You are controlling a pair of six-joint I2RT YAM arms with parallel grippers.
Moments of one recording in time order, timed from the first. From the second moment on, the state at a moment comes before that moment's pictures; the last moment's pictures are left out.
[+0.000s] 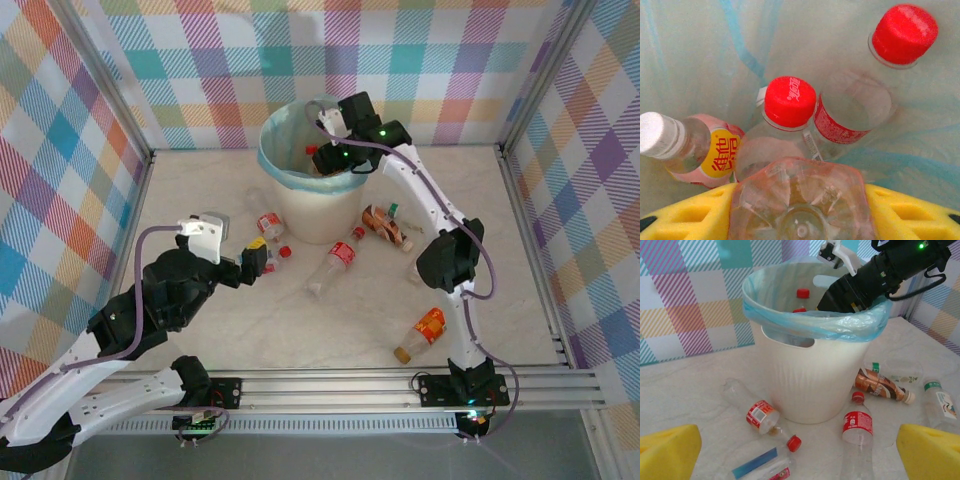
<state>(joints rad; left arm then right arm) -0.92 0.68 1.02 -0.64 -0.56 -0.20 0.51 2.25 2.45 -1.01 -0.15 -0.10</state>
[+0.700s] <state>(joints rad) -0.92 0.68 1.02 -0.64 -0.59 -0.21 0.50 2.08 2.55 -0.97 -0.23 0.00</state>
